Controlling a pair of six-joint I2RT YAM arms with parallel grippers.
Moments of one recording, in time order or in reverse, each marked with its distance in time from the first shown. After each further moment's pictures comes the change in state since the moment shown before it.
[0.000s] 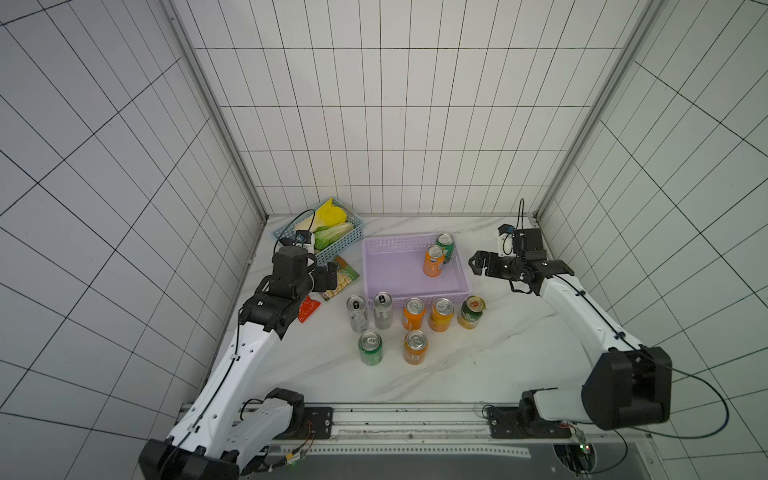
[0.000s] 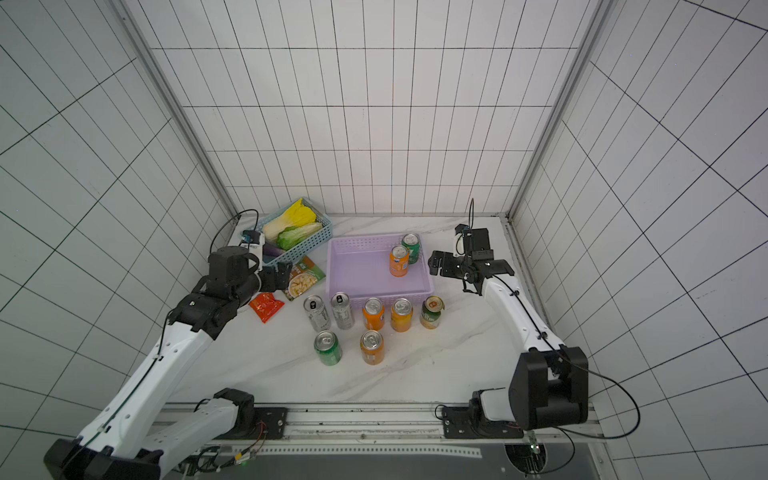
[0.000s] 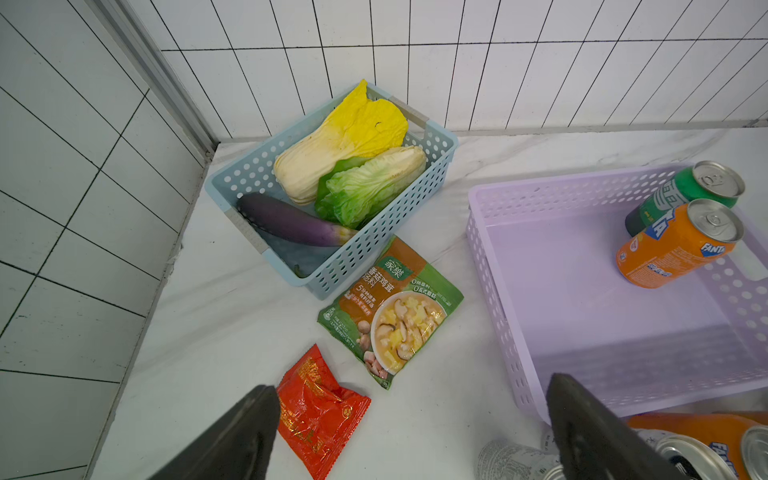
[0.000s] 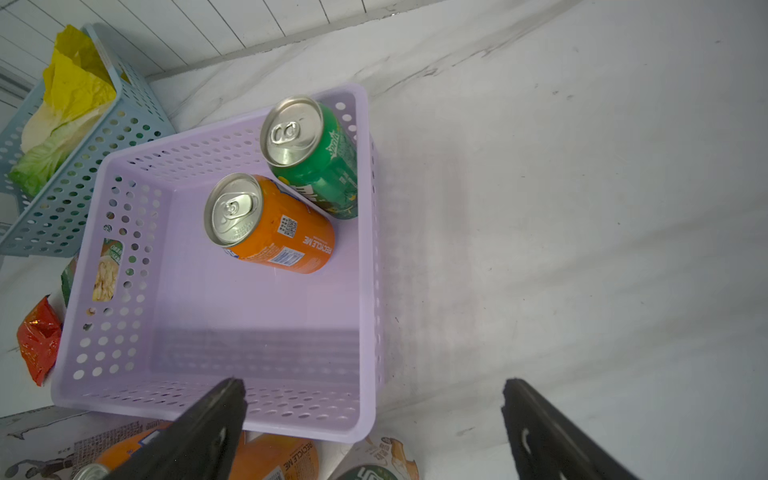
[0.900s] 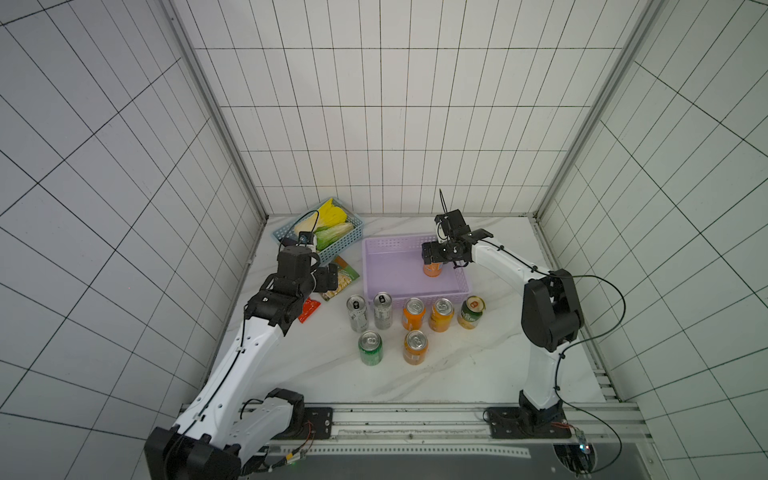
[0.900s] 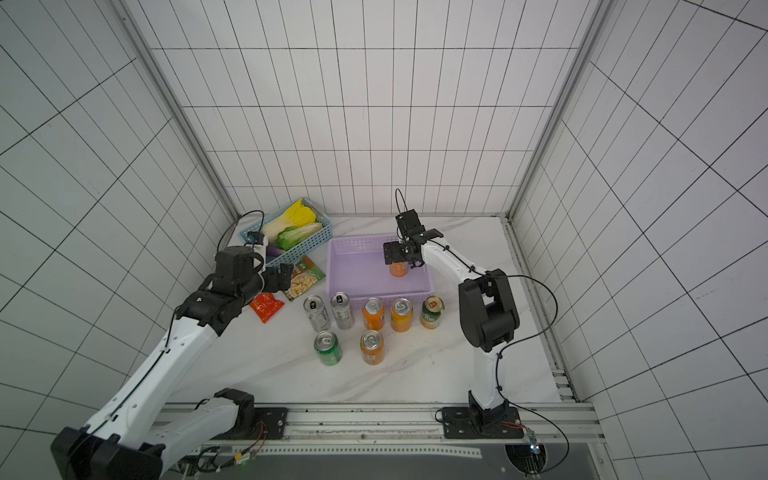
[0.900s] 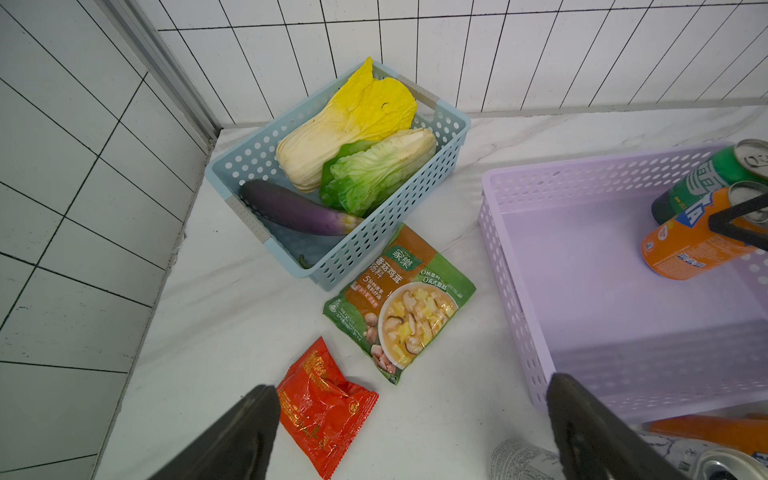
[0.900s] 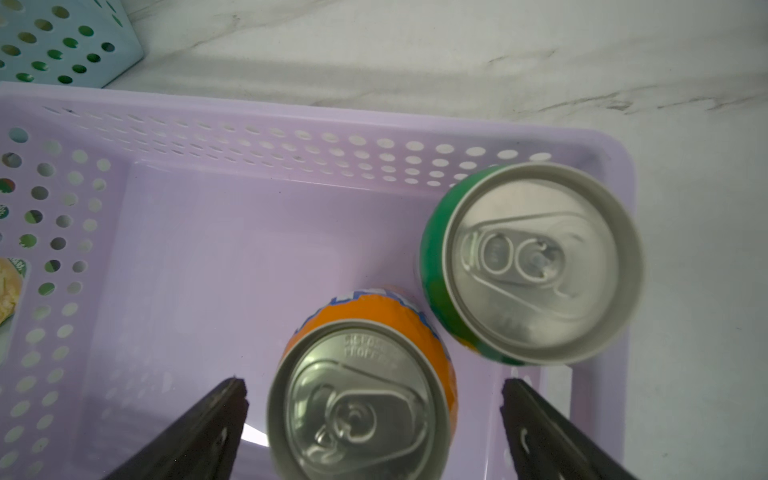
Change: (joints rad) left arm 0.000 0.032 -0.016 0.011 -0.020 0.010; right arm 0.266 0.554 0.466 -0.052 0.204 -0.028
